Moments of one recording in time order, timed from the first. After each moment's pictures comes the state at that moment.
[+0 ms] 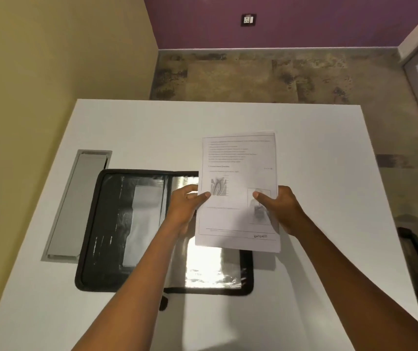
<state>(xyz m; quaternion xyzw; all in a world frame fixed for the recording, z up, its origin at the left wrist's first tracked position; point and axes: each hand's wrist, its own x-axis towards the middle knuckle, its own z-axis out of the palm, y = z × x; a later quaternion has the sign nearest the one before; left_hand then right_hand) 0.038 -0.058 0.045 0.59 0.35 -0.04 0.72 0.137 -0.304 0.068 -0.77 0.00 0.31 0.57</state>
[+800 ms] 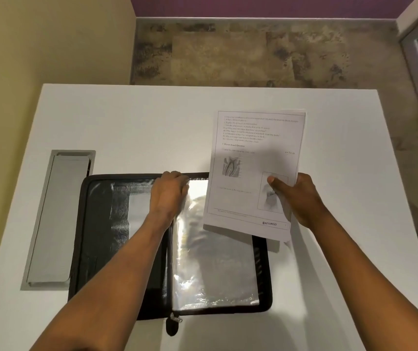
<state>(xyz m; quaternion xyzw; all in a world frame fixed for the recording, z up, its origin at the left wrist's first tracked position) 0.091 0.054 -0.050 0.97 0.14 -0.01 0.18 0.185 -0.262 0.040 -0.76 0.06 0.26 0.60</state>
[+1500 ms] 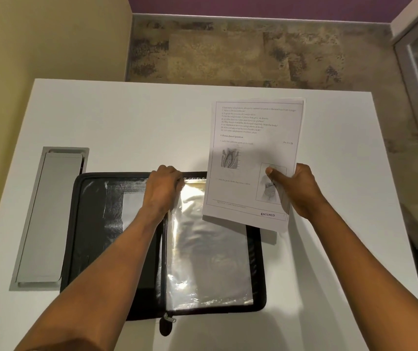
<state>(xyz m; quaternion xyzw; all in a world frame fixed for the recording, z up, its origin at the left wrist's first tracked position) 0.100 0.063 -0.054 0.98 0.11 -0.01 0.18 0.206 -0.259 0.048 -0.78 0.08 0.24 0.57</state>
